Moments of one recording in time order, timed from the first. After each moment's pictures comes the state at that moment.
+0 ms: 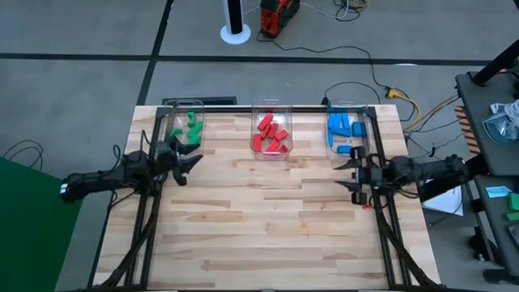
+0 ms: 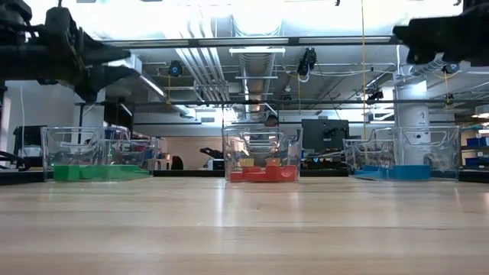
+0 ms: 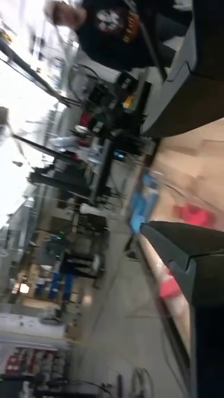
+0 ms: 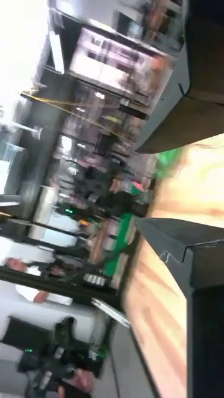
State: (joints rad) left arm 0.14 0.01 0.01 0.17 -0.22 -0.23; right arm 0.16 0.00 0.01 0.23 0.06 -0.33
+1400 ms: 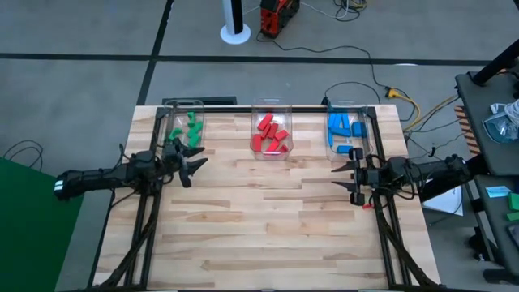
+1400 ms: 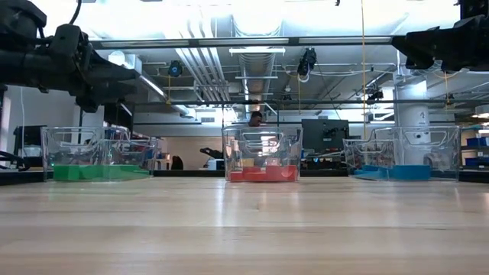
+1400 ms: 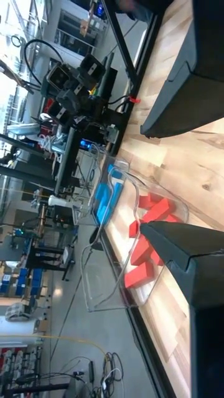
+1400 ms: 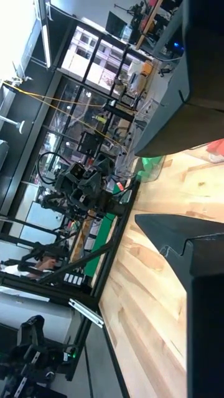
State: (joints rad) left arm 0.14 0.13 0.02 0.11 -0.23 -0.23; right arm 0.16 0.04 0.01 0.15 0.07 -0.37
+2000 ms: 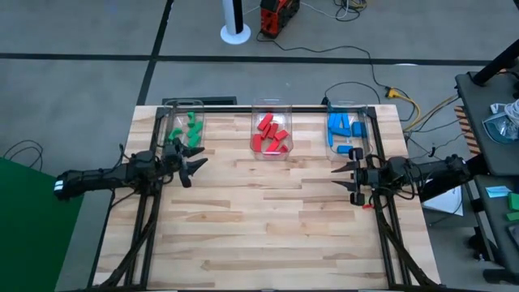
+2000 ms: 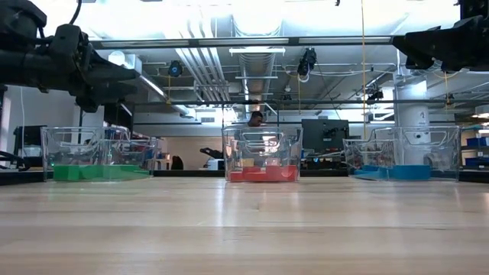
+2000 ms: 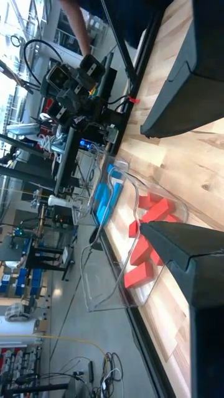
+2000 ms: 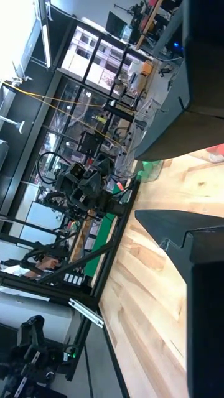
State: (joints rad) left arm 0.14 0.13 0.02 0.11 -0.23 -0.23; right arm 0.16 0.04 0.01 0.15 0.07 -0.37
